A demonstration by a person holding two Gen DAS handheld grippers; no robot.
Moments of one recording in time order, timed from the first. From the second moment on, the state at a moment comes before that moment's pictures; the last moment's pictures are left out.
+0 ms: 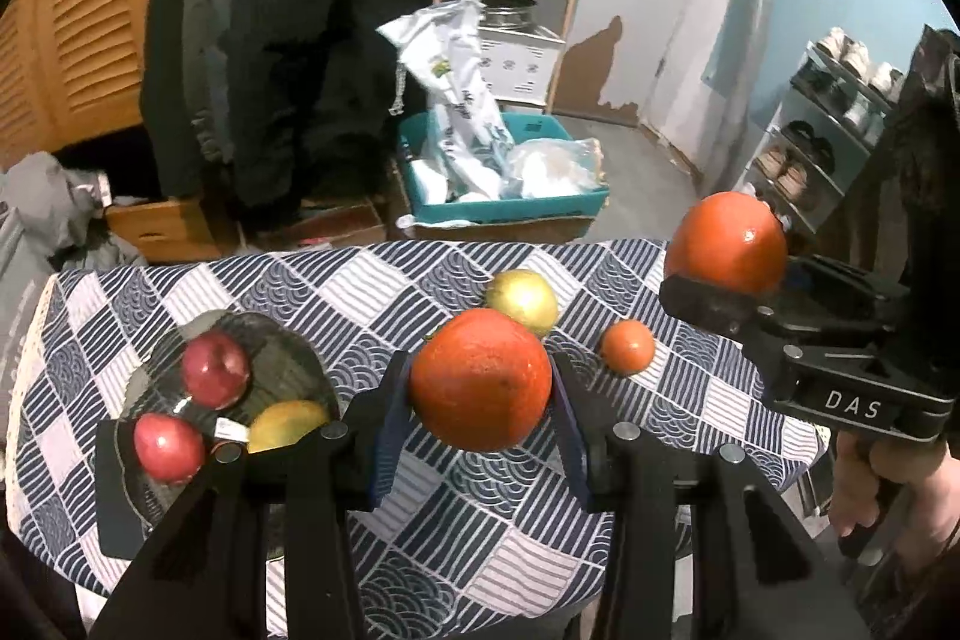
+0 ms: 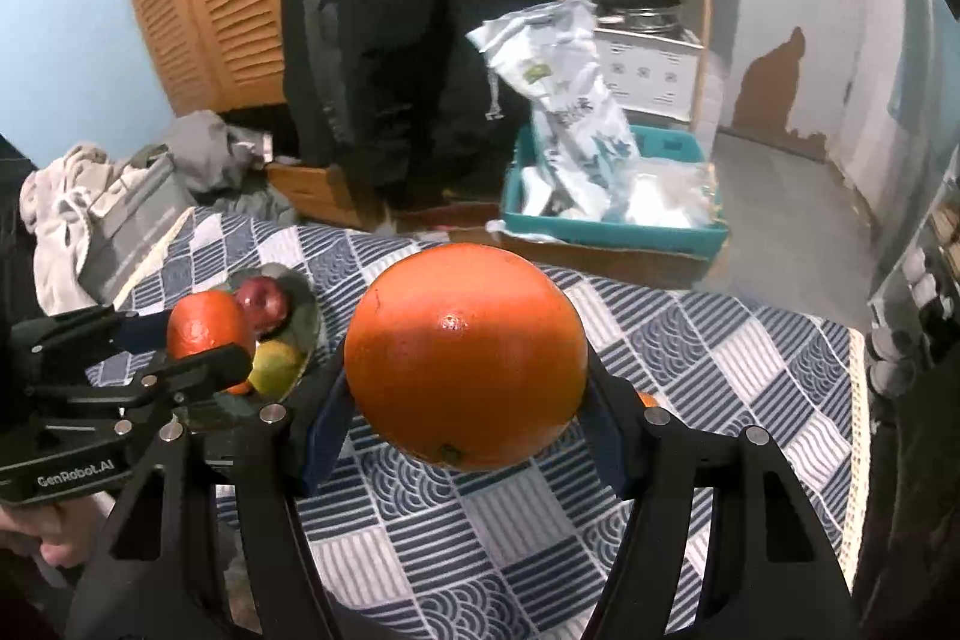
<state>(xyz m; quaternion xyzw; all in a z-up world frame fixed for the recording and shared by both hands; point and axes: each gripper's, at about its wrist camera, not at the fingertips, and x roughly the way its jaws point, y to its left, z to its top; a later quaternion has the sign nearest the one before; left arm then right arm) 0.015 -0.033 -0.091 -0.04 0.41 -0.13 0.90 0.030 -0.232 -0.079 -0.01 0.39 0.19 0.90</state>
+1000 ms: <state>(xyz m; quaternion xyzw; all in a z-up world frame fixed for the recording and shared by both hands) 0.010 0.112 -0.140 -0.09 0.45 0.01 0.89 0.053 -0.079 -0.117 -0.05 0.44 0.29 0.85</state>
